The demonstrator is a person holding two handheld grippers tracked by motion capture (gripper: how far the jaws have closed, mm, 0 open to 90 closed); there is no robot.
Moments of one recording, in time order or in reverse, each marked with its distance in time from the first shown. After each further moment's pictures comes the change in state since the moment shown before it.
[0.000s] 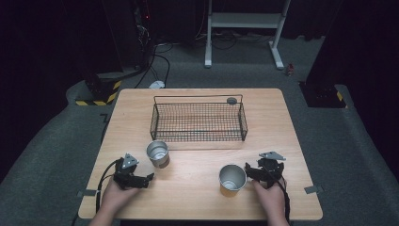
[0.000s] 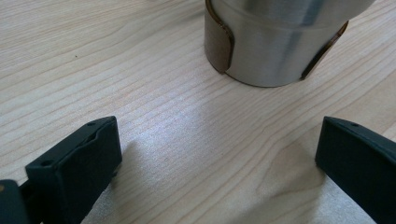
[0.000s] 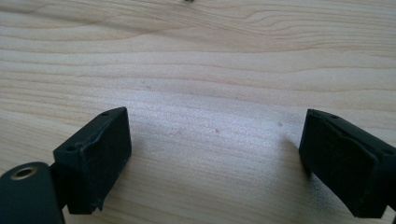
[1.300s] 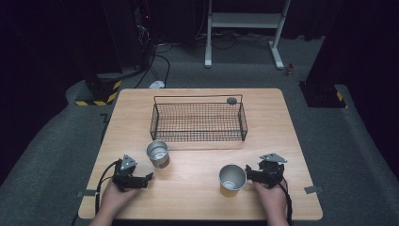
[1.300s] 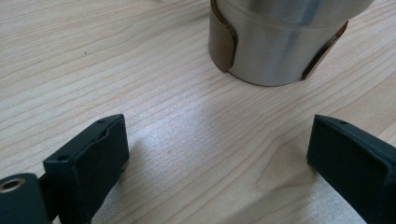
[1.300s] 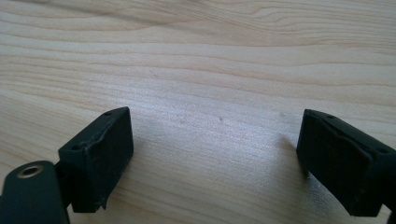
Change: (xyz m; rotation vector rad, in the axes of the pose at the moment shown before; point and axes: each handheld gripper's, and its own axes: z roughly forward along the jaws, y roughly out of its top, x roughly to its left) left arm -0.002 -0.004 -0.004 -0.022 0.017 -0.025; right arm -0.002 -0.005 -0.005 -0.008 0.025 -0.032
